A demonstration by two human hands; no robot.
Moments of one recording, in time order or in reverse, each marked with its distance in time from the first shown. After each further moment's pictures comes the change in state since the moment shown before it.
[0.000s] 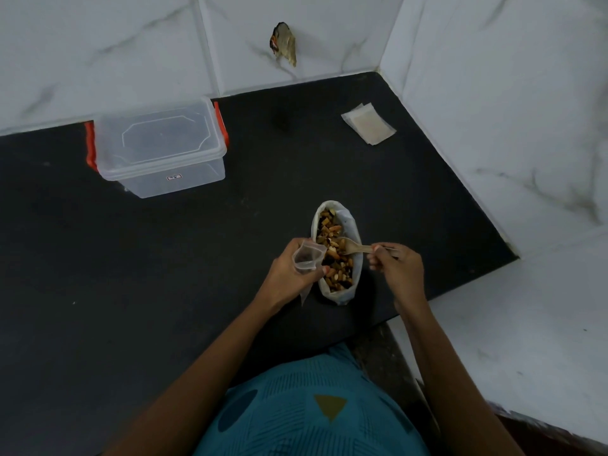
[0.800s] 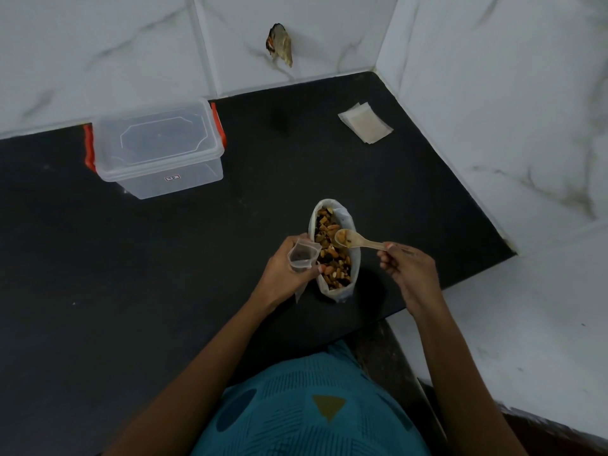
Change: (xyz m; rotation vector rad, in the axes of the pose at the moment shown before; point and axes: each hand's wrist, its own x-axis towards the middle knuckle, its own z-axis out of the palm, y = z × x) left_hand 0.002 -0.005 -0.003 0.003 0.004 0.000; right_hand -0.005 -0.007 -0.021 0.273 -0.018 0.226
